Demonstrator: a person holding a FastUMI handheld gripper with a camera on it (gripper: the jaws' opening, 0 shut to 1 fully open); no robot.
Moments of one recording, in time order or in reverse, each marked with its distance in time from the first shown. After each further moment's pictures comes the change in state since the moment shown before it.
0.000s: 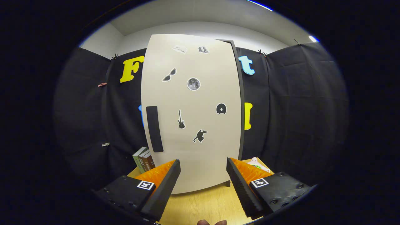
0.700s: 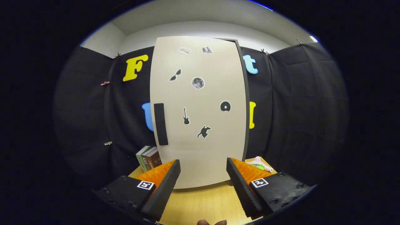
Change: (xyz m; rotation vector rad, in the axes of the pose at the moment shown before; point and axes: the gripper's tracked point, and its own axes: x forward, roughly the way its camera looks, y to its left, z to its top) arm 0.003 0.006 -0.010 -0.006 0.012 0.031
